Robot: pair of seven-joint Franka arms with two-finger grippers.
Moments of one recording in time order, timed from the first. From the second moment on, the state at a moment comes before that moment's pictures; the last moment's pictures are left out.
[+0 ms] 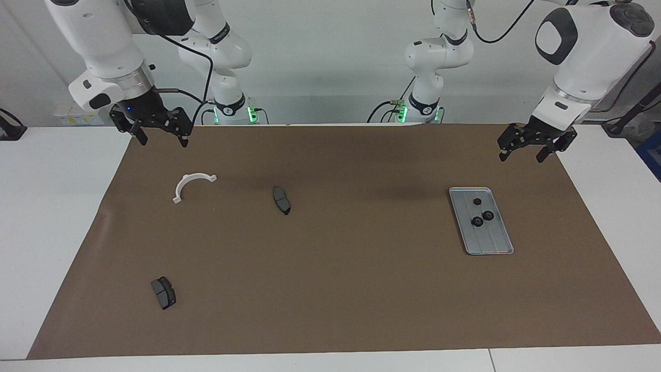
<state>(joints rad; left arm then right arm) 0.06 0.02 -0.05 -1.64 -0.02 1.70 0.12 -0.05 0.01 0.07 -1.57 -0.02 1.54 0.10</state>
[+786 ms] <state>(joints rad) 0.06 0.02 -0.05 -1.74 -0.02 1.73 0.14 -0.05 0.01 0.07 -1.57 -0.02 1.54 0.10</state>
